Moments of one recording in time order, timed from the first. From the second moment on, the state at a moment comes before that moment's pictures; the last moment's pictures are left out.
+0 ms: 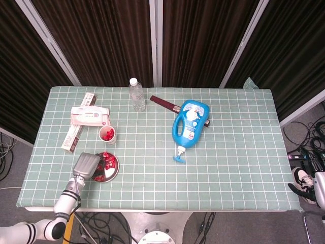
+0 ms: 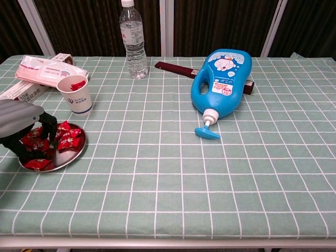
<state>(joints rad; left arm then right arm) -0.51 -1.57 -0.02 -1.43 1.10 1.05 0.54 0.02 -1.02 0.06 -1.56 -1.53 1.54 0.19</state>
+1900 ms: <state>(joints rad) -0.75 -1.51 -0.23 -1.31 1.01 0.89 0.43 0.02 -1.01 0.07 -1.55 -1.50 1.53 0.19</state>
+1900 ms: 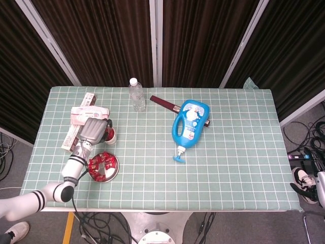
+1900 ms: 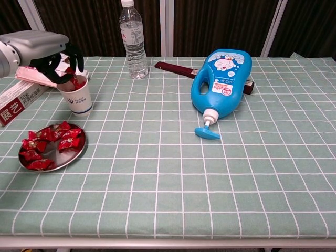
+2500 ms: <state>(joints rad) -0.55 -1.36 -0.10 -1.52 1.16 1.15 0.33 0.02 -1.02 0.07 -1.54 -1.52 1.52 0.20</state>
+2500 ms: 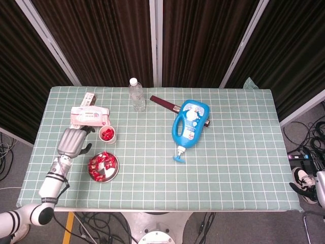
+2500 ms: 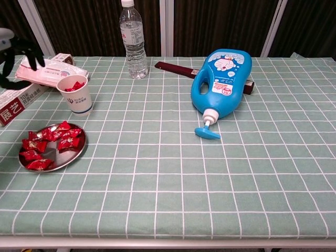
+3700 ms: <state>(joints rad) -0.49 -1.59 -0.02 -1.31 1.19 1.06 0.41 0.03 -1.01 0.06 -1.56 -1.52 1.53 0.19</state>
